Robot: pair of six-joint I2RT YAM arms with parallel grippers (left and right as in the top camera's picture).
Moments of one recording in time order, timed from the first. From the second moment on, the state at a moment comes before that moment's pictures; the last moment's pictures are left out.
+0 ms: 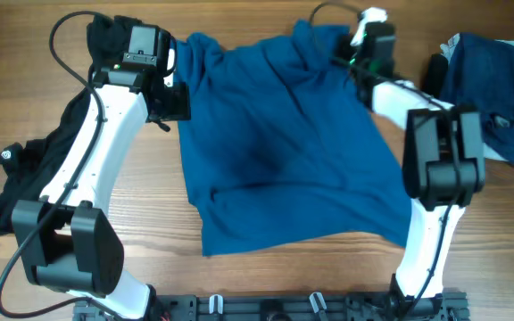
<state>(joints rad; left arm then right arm) -0.16 1.75 1.48 -0.96 -0.03 -0.20 0.07 2.26 1.46 0.33 -0.10 0.34</state>
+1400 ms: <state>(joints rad) 0.09 2.13 1.48 -0.47 0.23 -0.07 0.06 1.83 1.67 -1.15 -0.43 0.15</state>
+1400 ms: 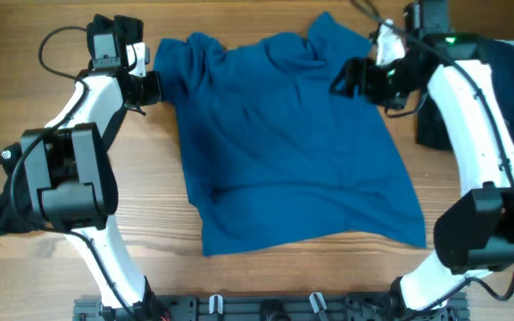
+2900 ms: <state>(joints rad) 0.13 2.13 1.48 -0.45 0.21 -0.08 1.09 1.98 1.46 -1.01 -0.11 0.03</state>
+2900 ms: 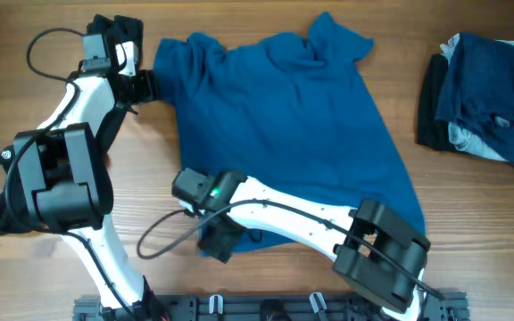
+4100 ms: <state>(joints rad) 0.13 2.13 1.48 -0.47 0.21 -0.08 0.93 2.13 1.56 -0.90 -0.01 0.45</state>
